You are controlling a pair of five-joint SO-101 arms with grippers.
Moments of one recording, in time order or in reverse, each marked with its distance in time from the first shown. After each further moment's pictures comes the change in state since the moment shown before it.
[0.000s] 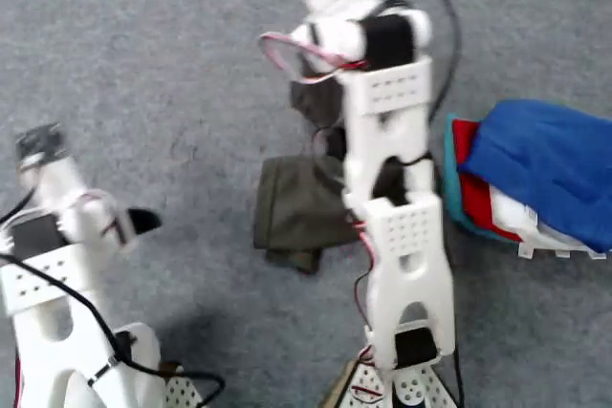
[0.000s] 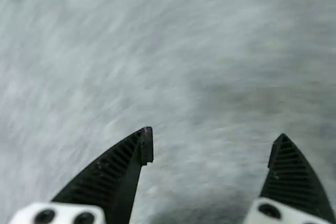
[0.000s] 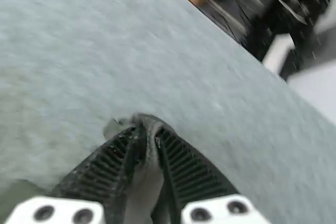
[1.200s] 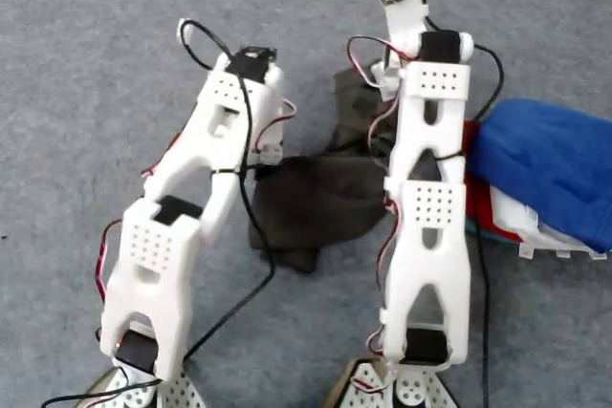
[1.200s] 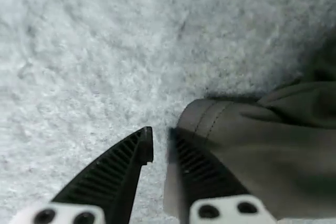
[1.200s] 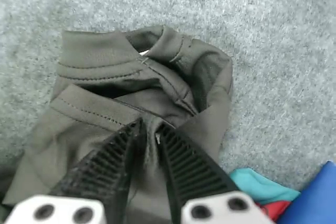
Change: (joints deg) left arm 37.4 90.3 -84.3 17.6 16.8; right arm 15.1 25.4 -0.4 -4.0 -3.1
